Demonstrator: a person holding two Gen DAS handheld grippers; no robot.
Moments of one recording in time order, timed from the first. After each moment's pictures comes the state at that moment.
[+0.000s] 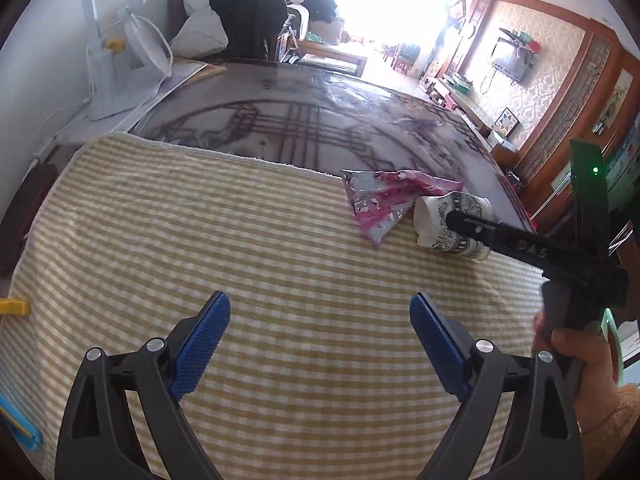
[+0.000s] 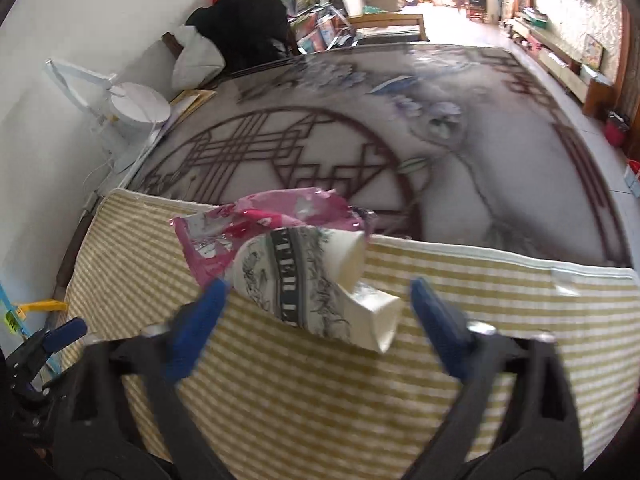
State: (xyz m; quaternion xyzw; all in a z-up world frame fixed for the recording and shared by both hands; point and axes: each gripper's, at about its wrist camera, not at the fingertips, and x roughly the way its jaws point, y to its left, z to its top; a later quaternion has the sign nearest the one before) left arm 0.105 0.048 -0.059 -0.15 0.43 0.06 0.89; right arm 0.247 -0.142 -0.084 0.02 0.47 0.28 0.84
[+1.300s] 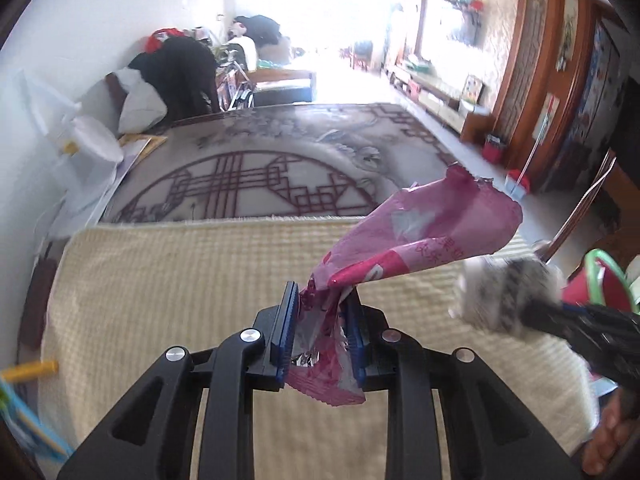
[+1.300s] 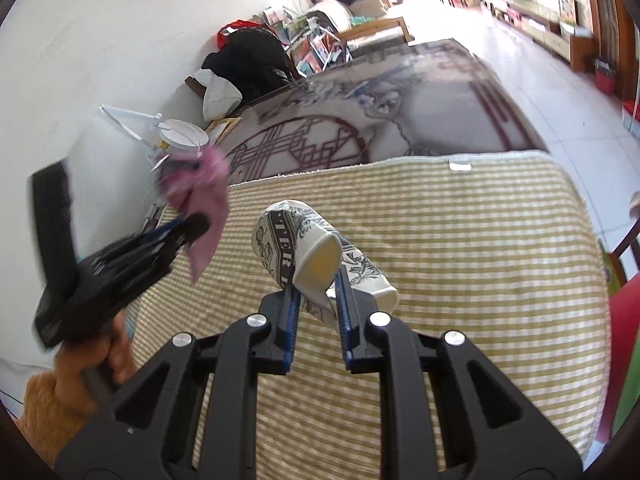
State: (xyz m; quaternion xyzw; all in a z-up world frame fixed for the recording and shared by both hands) left arm 0.083 -0.058 0.004 -0.04 0.40 0.03 0.91; right arm 0.112 -0.272 -0.018 0.11 0.44 0.28 0.84
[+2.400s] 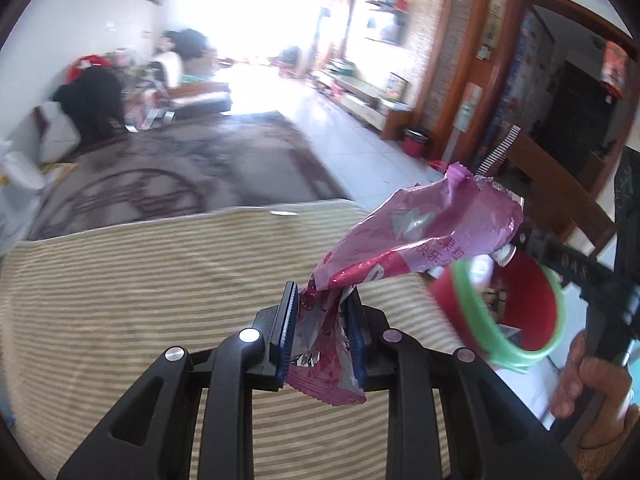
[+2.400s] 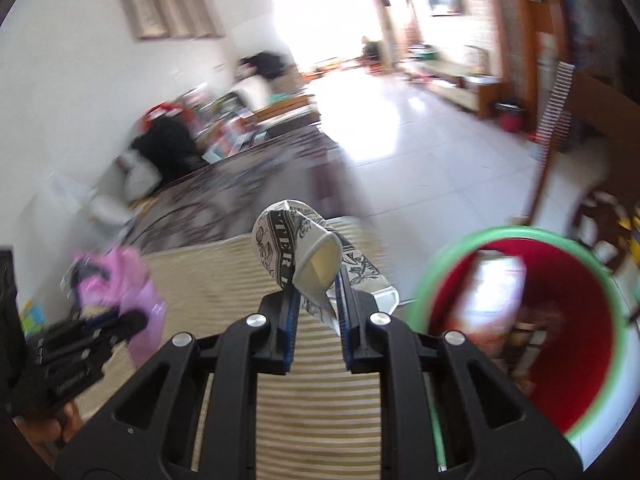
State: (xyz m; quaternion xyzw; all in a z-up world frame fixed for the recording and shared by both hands) left arm 0.050 -0.237 0.017 -0.03 0.40 -0.12 0.91; right arm 0.072 -0.476 0.015 0.15 0.35 0.08 0.92
